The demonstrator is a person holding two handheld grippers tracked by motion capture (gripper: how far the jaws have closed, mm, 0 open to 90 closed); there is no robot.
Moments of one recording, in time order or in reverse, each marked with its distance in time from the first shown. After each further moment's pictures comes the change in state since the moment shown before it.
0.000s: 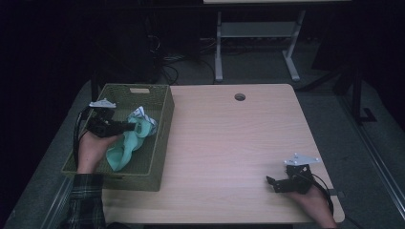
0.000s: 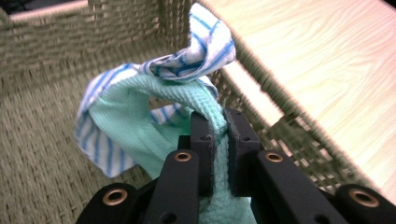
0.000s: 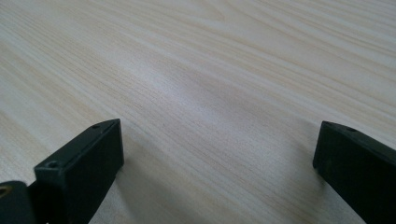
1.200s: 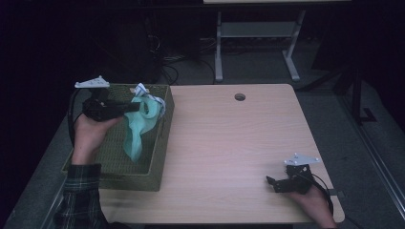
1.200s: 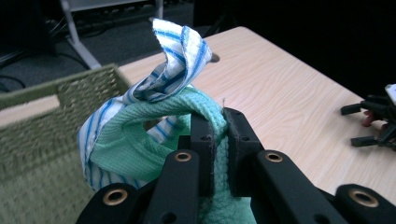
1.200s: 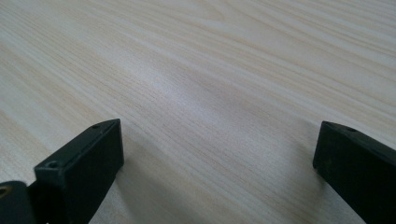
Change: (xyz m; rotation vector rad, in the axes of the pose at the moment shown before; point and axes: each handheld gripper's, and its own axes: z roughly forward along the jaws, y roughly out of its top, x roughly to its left) left arm -0.031 0.058 -0.037 -0.179 -0.120 0.069; right arm 0.000 0.000 0.000 0.000 0.000 -0.002
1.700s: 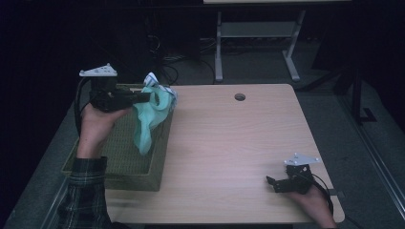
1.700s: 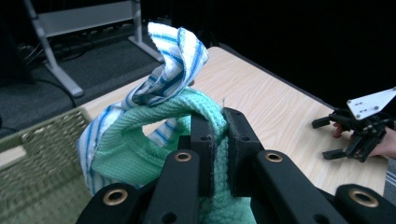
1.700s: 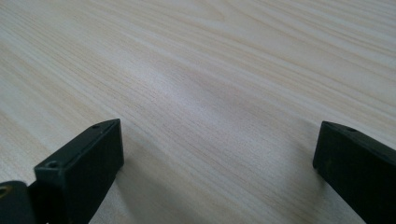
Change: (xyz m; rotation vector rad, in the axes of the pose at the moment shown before) left arm -0.026 0.034 0.006 -0.046 -0.078 0.059; right arm 0.000 0.000 0.000 0.000 0.000 0.000
